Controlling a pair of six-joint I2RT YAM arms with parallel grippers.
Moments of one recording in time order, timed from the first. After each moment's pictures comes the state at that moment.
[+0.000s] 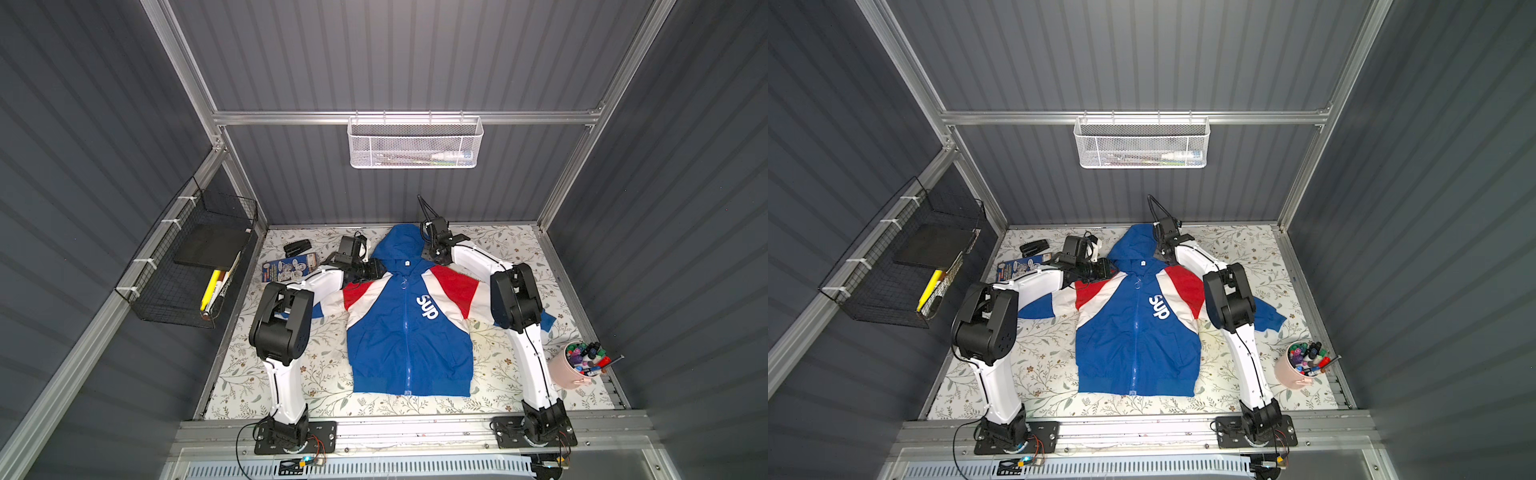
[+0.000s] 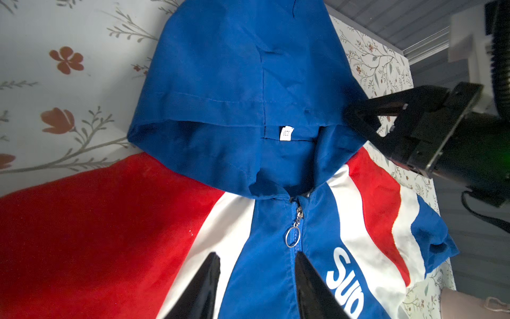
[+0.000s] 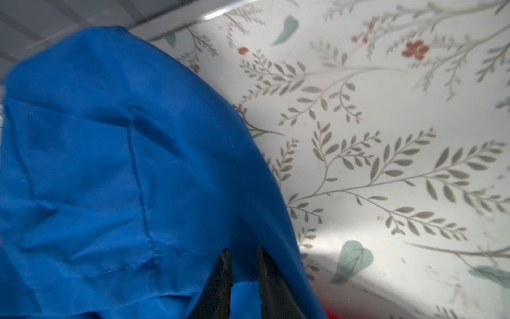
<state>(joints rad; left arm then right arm) -0.35 1.94 1.31 -0.16 0.39 -0.44 0.41 2.38 1.95 -0.52 0.15 0.62</state>
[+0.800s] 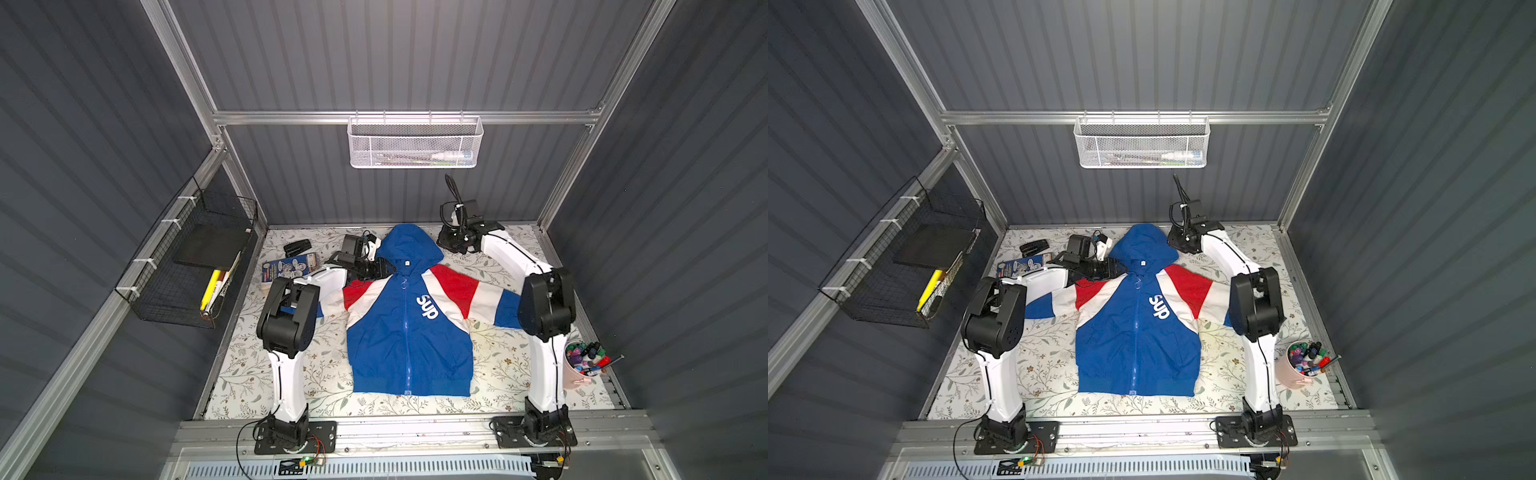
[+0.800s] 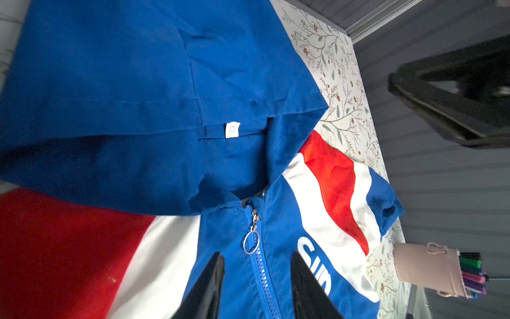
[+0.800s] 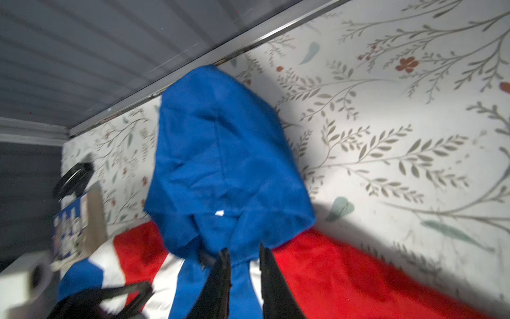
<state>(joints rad) -0.35 2.03 1.36 -0.08 0.62 -0.41 0.32 2.06 1.79 -0.55 -0.21 0.60</state>
